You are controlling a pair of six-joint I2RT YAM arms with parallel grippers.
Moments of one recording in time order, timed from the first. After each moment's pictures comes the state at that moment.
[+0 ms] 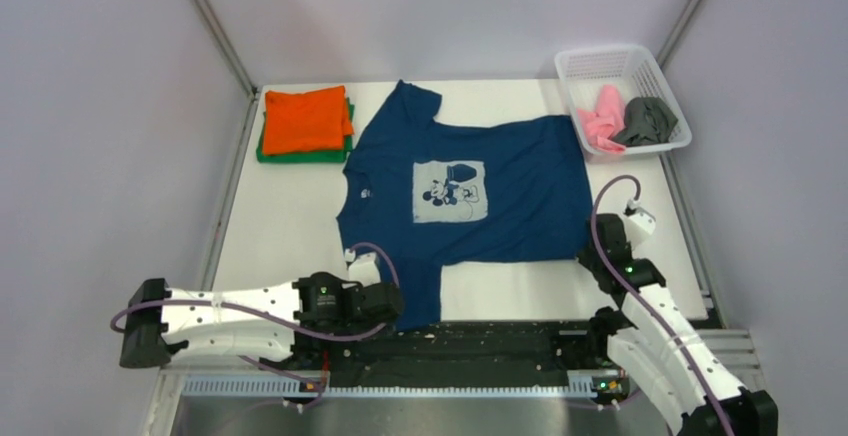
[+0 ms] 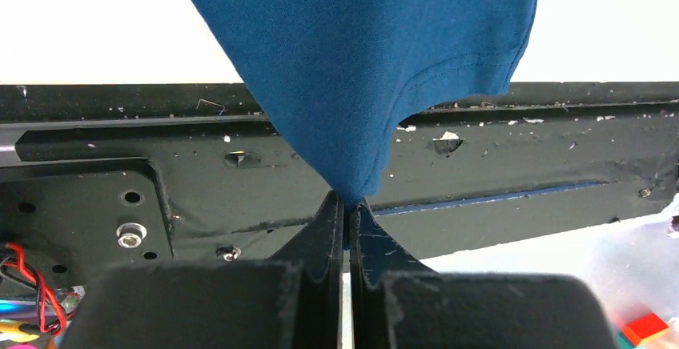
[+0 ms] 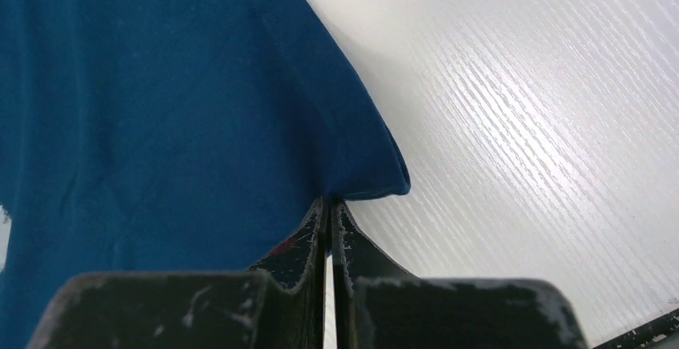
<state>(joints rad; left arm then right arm) -1.37 0.90 0.58 -0.90 -0.23 -1.51 0.22 0.70 0.37 -0.57 0.44 0.81</state>
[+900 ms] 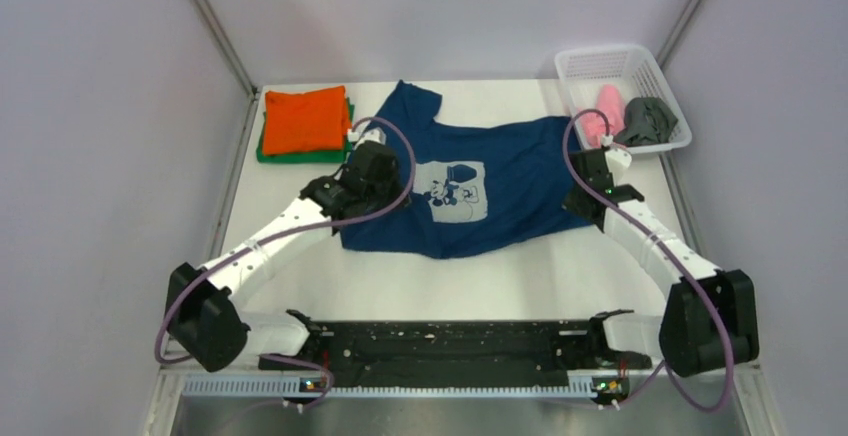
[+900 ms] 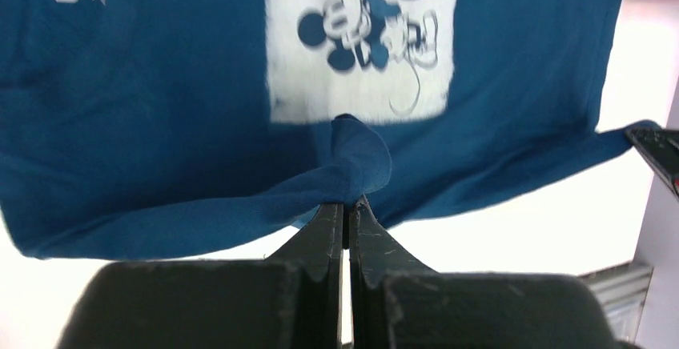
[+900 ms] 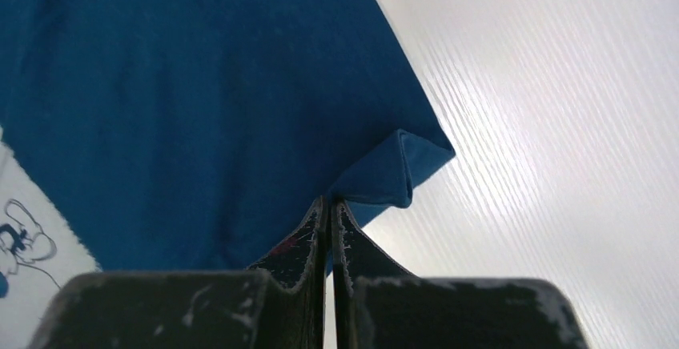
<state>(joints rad) -0.68 1.28 1.03 -0.54 -0.14 -0.84 0.22 1.20 0.75 -0.49 0.41 0.66</state>
